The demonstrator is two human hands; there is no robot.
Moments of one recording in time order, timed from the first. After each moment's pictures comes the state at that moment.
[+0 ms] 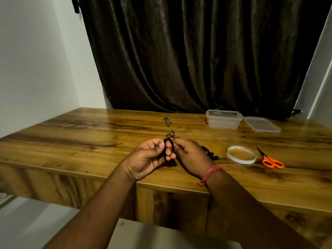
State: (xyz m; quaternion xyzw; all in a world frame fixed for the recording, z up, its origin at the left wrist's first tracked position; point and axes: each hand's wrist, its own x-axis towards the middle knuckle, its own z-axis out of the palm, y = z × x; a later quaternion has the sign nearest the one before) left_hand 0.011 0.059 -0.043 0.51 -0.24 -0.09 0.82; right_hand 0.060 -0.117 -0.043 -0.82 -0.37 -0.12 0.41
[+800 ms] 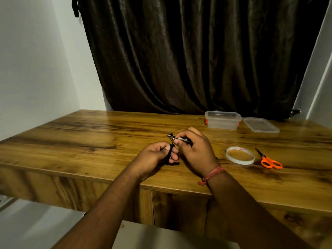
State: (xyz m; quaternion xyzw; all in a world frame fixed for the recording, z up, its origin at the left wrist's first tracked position) left_hand 0.021 0.041 -0.049 0.68 -0.14 0.00 0.72; right_hand 0.055 -0.129 -0.032 -0.77 -0.33 -0.27 0.48
